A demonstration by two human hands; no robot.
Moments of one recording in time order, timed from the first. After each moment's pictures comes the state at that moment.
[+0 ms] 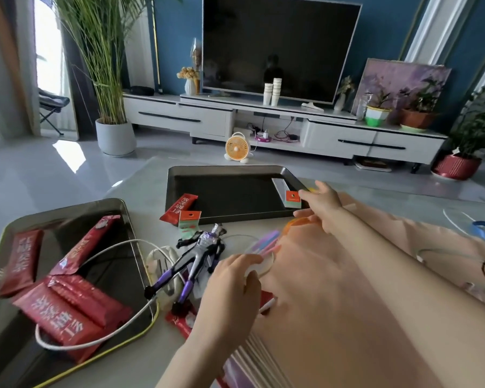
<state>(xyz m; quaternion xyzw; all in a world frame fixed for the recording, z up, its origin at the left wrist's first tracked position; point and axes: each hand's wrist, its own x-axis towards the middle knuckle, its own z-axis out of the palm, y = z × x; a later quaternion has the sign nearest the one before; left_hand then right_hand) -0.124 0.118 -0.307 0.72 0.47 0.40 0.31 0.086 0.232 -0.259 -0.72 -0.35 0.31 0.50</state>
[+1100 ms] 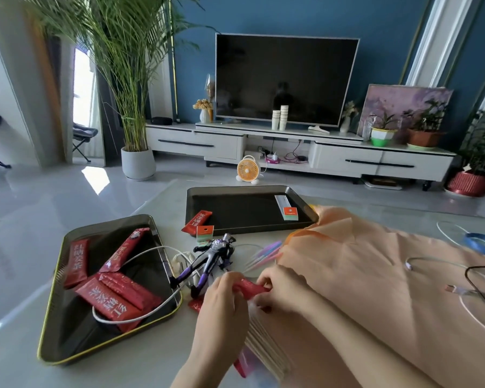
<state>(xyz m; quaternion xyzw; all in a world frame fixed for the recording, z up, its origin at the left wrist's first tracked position) -0.148 0.073 -0.314 0.70 0.52 0.42 0.25 -0.010 0.100 -0.285 -0.70 -0.68 0.20 0.09</state>
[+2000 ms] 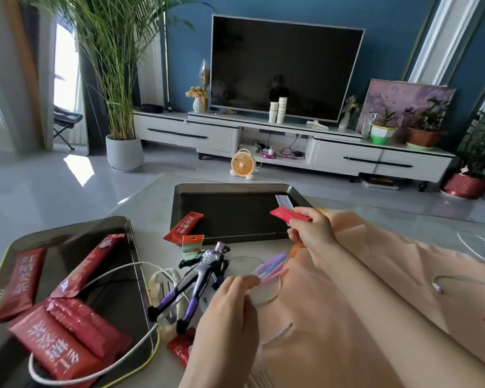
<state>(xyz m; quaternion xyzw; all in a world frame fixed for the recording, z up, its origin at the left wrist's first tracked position) -0.133 0.113 -0.307 0.73 0.47 0.45 0.22 0.050 0.218 -0.269 -0.66 -0.41 0.29 0.56</state>
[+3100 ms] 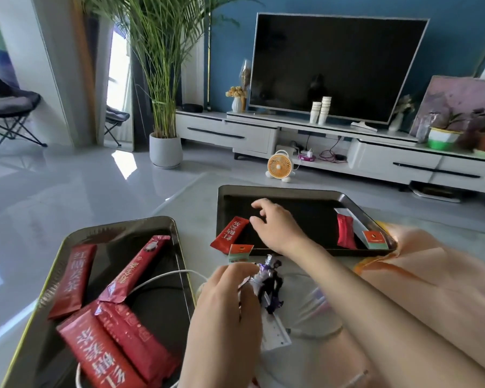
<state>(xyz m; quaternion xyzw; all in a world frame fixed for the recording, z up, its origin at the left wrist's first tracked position) -0.183 0.147 -0.289 0.64 0.53 0.50 0.24 -0.060 0.301 -0.278 -0.64 -0.71 0.14 0.26</state>
